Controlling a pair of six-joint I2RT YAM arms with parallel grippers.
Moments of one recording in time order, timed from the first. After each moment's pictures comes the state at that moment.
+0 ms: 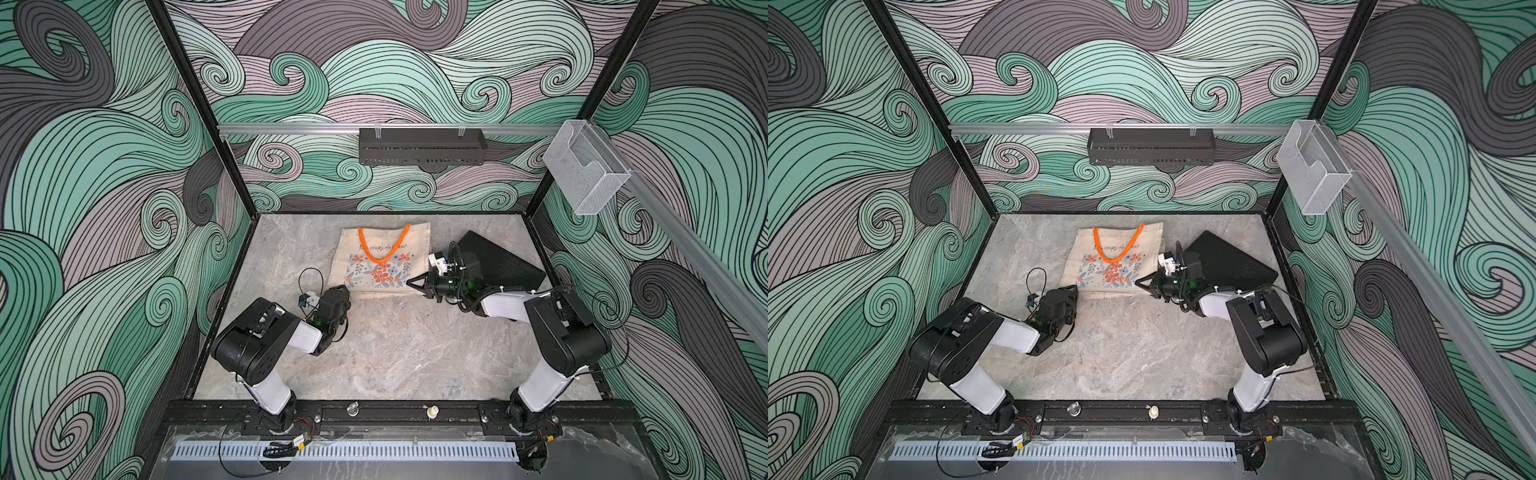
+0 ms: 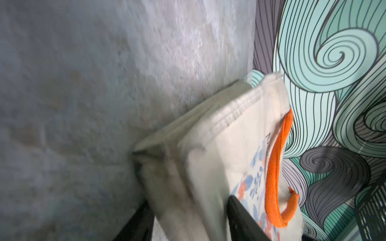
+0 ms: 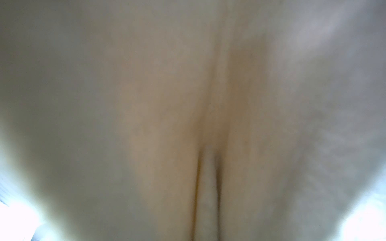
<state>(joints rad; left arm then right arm) -0.47 1.68 0.37 0.78 -0.35 -1.63 0.39 1.72 0.76 0.46 -0.81 1.06</state>
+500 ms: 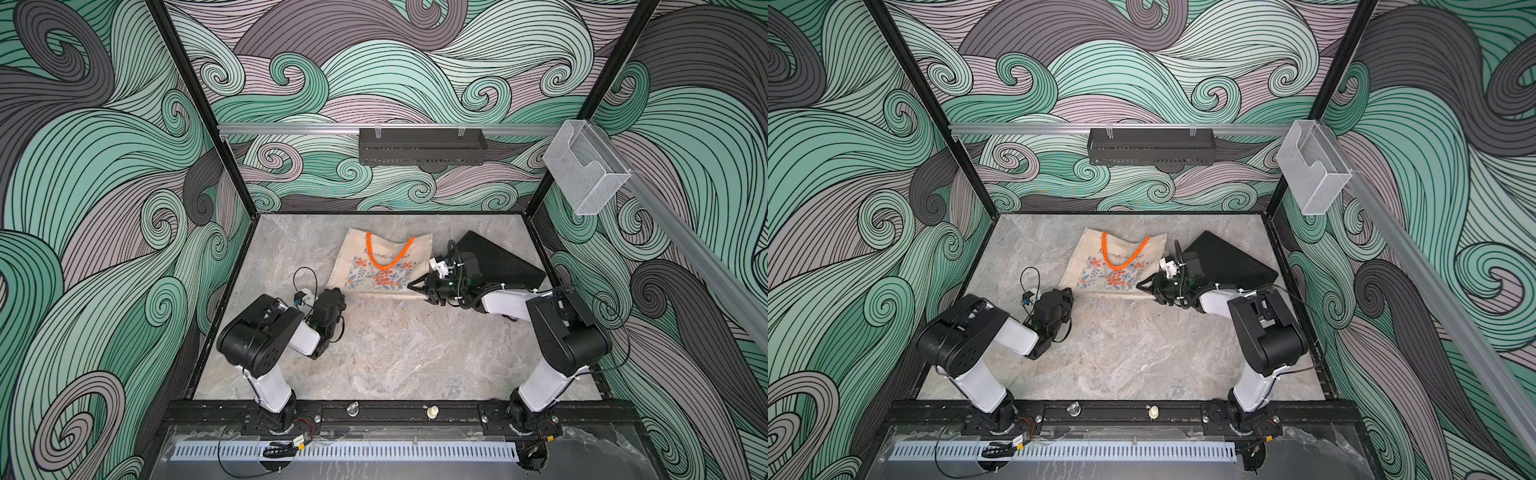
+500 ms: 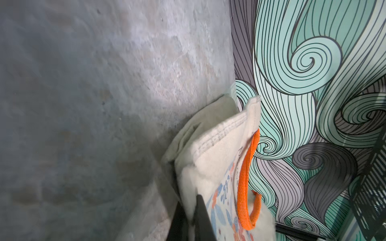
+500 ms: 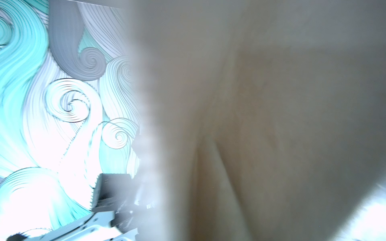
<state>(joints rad) -0.43 1.63 0.32 0.84 -0.38 -1.49 0.38 1.72 0.83 0.18 -0.76 0.90</state>
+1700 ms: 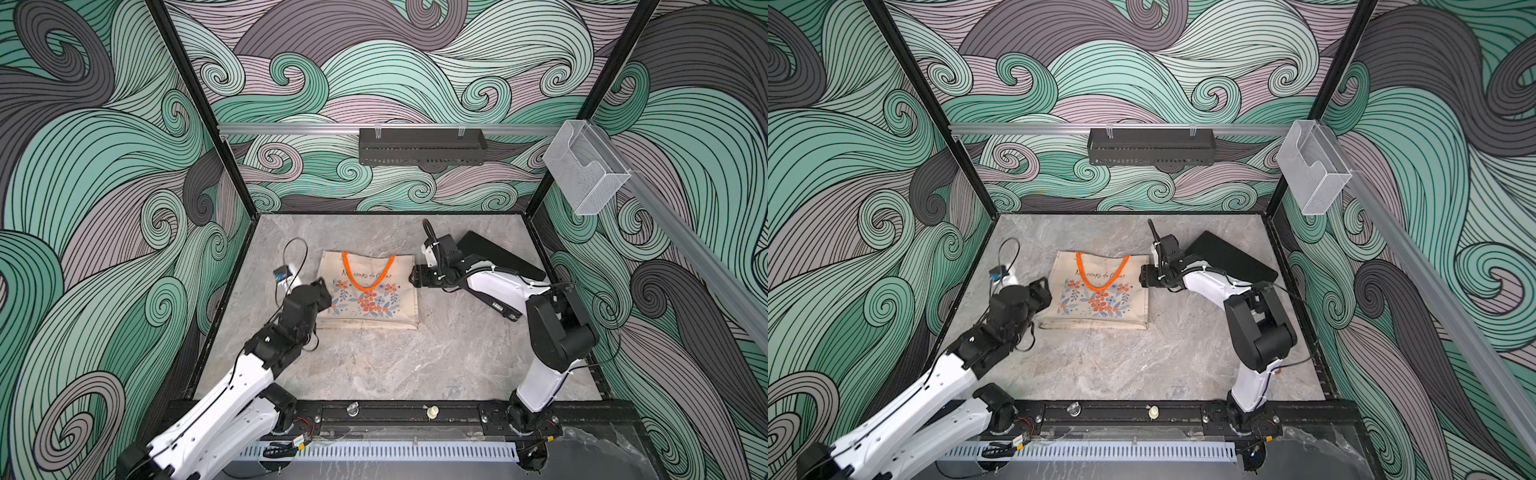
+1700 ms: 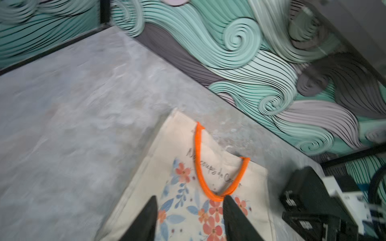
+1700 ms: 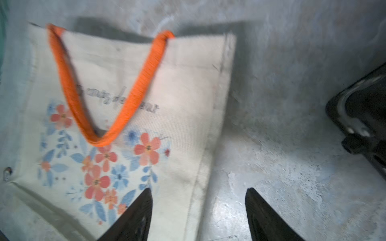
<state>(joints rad) -0.48 0.88 0.65 -0.22 -0.40 -0.71 0.52 1.73 1.18 -0.37 -0.16 0.39</state>
